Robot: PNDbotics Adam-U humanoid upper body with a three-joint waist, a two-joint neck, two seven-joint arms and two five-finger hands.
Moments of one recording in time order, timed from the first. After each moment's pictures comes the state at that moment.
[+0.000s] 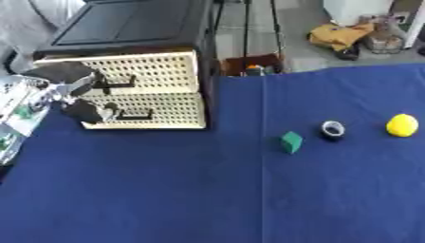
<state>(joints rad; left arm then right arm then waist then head) -0.77 0.80 -0.16 -1.50 -0.93 0.18 -0.69 -0.70 -0.83 0.03 -1.98 0.56 -0.18 0.57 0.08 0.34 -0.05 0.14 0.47</state>
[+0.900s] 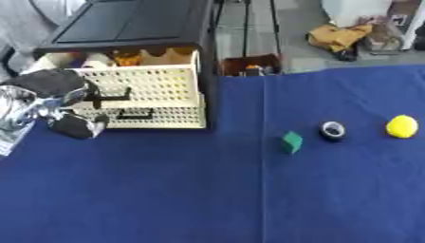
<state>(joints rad) -0.68 0.85 -0.16 -1.75 -0.96 0.22 -0.76 -0.70 -0.83 0.02 -1.98 0.56 -0.17 0.56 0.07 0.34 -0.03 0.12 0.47</state>
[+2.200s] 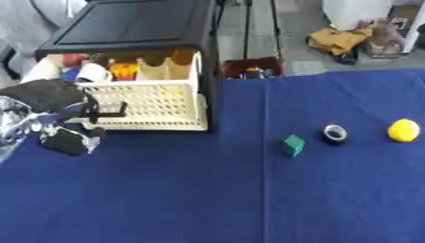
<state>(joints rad) -0.63 0.87 -0.16 -1.84 -0.99 0.22 -0.85 -0.70 -0.83 0.02 -1.98 0.56 -0.16 0.54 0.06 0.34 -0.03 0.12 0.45</state>
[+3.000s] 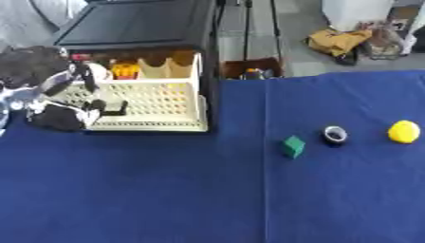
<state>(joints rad) -0.67 0.87 -0.07 -1.95 -0.93 0.30 -0.75 -0.69 -0.83 0.01 -1.98 0.56 -0.16 0.53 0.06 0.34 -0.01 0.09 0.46</state>
